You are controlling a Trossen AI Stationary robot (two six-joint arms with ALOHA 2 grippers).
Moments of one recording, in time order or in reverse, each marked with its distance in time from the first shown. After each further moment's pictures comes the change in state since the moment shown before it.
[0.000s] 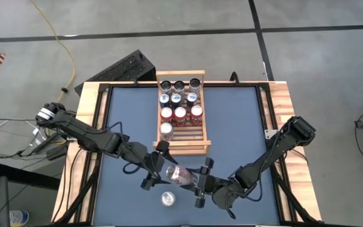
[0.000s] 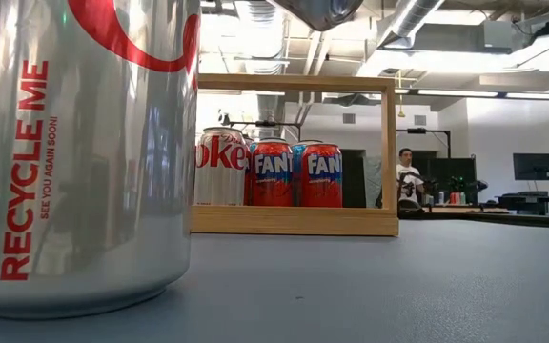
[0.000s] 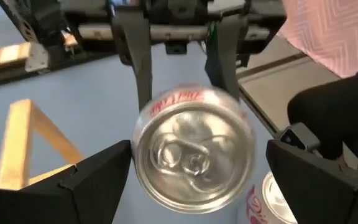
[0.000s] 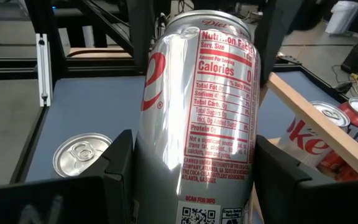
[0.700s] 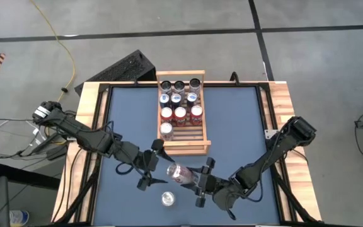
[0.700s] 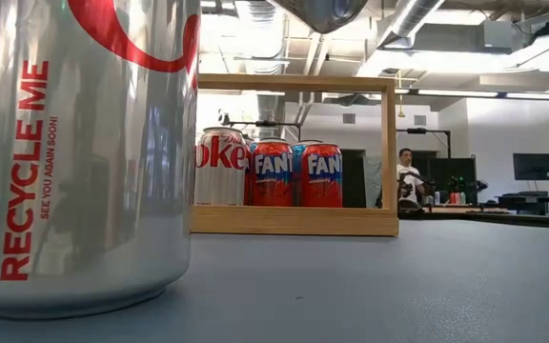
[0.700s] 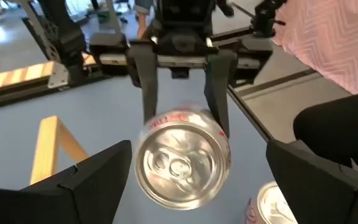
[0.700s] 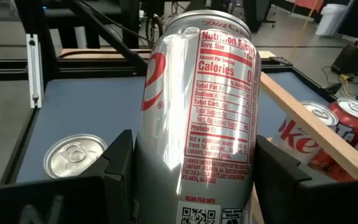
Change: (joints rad) left arm -0.048 -0.063 -0.001 -0.005 -0.085 -0.004; right arm 0.015 0.000 -0.002 -0.014 0.034 0.015
